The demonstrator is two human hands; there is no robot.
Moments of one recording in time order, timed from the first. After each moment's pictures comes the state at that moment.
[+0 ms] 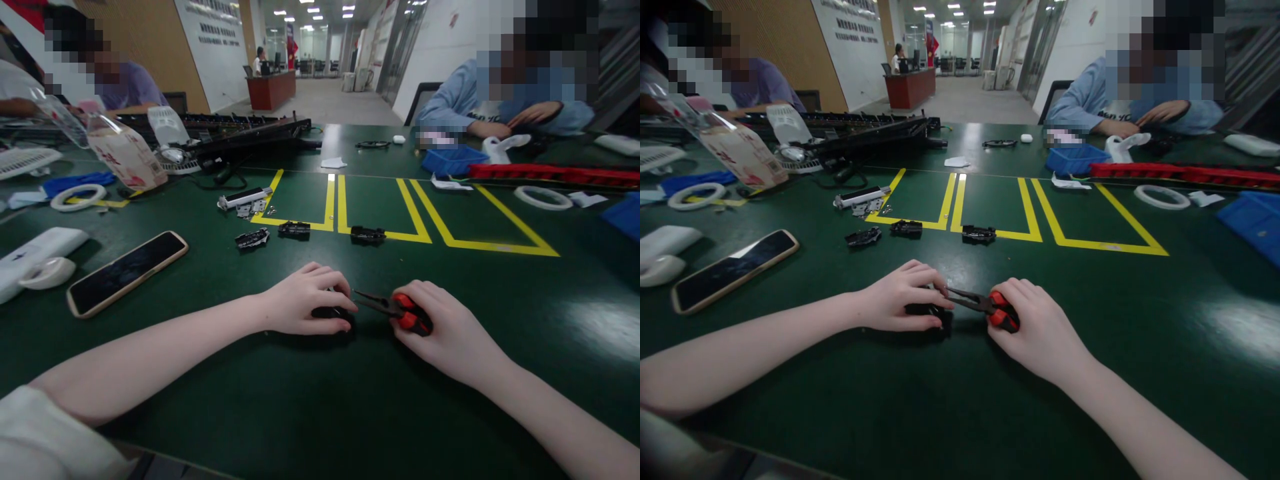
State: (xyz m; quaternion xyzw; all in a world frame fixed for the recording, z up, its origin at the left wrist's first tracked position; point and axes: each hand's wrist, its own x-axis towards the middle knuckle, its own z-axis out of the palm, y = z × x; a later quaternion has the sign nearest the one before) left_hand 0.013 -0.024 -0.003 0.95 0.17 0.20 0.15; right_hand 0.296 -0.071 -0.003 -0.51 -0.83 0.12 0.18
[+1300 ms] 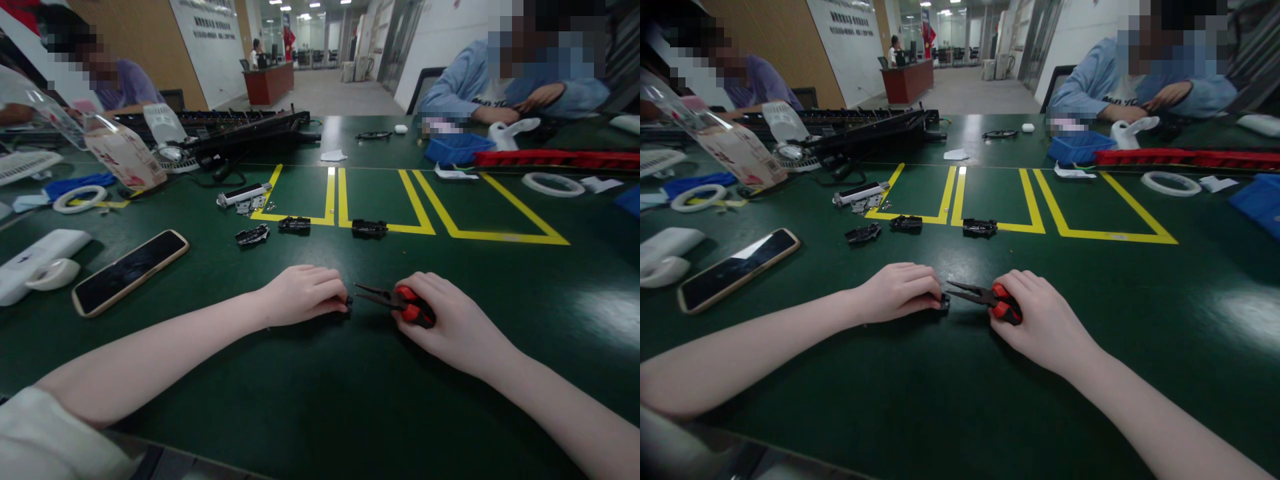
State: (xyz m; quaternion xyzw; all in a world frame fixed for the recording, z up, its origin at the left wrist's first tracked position) left_hand 0.013 -0.025 -0.010 0.96 0.19 0.21 0.05; right_hand 0.302 -0.068 -0.011 -0.48 -0.85 0.12 0.20
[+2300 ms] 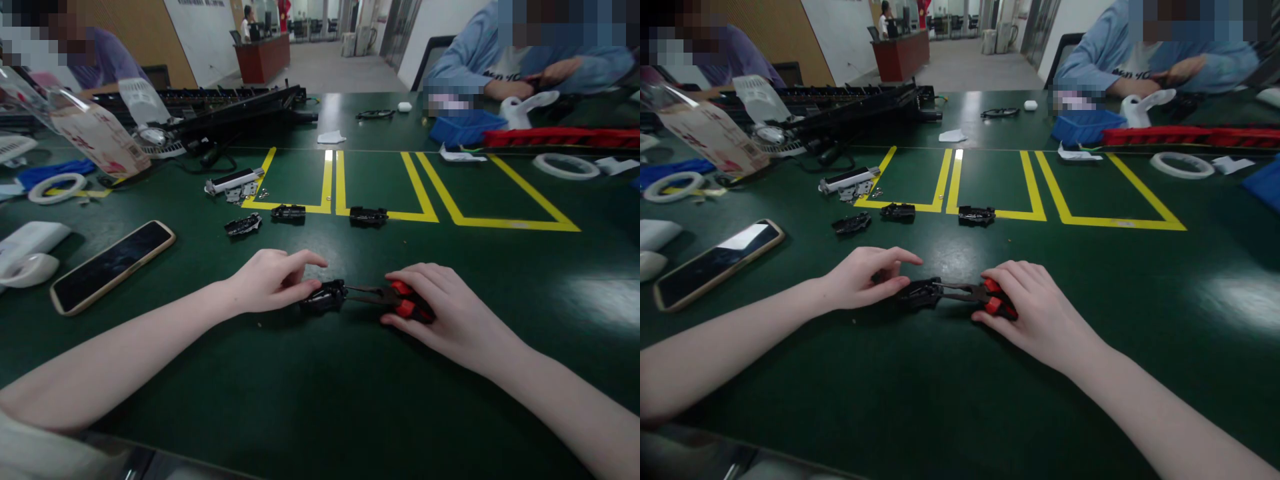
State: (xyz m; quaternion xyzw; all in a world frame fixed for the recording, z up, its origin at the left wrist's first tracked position) left_hand -0.014 -0.024 0.002 0.91 0.32 0.17 0.20; right_hand 0.307 -0.067 -0.018 -0.43 -0.88 0.08 0.20
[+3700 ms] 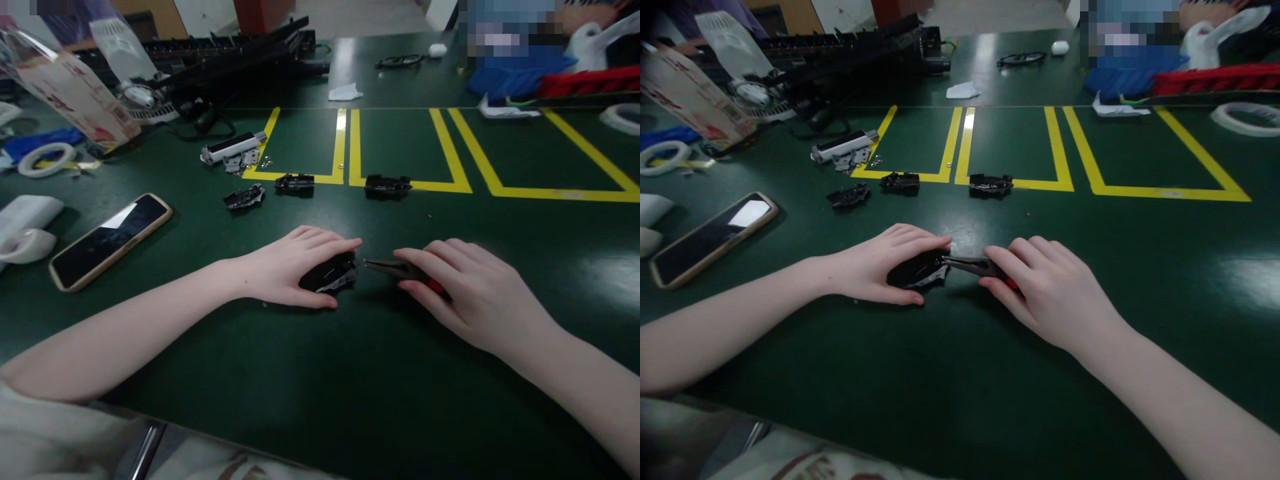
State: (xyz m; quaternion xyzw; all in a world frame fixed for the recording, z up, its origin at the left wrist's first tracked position) left_hand -0.008 -0.018 -0.002 0.94 0.22 0.11 0.23; right_hand 0.289 -0.063 -0.005 -0.38 -0.91 -0.08 0.14
